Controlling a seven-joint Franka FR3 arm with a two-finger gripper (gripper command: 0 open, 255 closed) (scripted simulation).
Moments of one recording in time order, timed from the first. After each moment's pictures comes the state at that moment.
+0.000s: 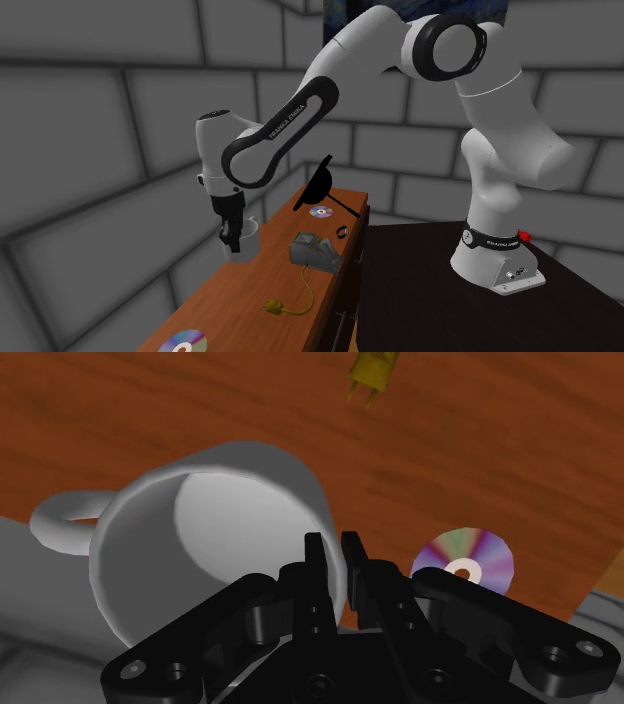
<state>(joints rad) 0.08 0.59 -0.17 -1.73 0.06 2.29 -0.02</state>
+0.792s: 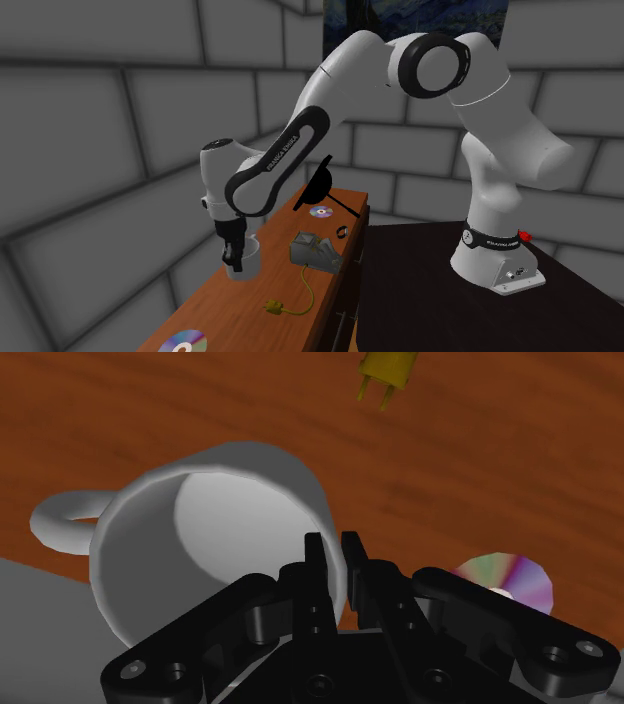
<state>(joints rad) 0.07 0.70 -0.16 -1.72 0.08 2.39 -0.03</state>
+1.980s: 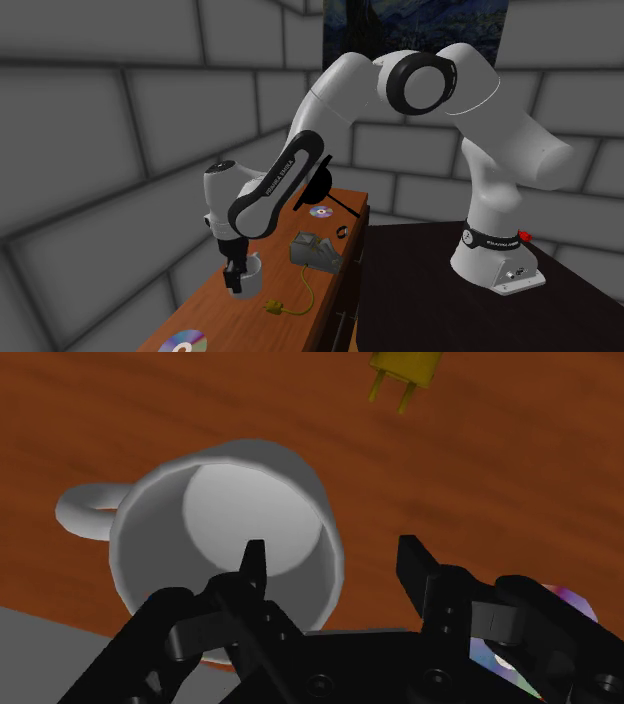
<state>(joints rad) 0.06 0.80 -0.14 -1.69 0.09 2.47 -0.03</state>
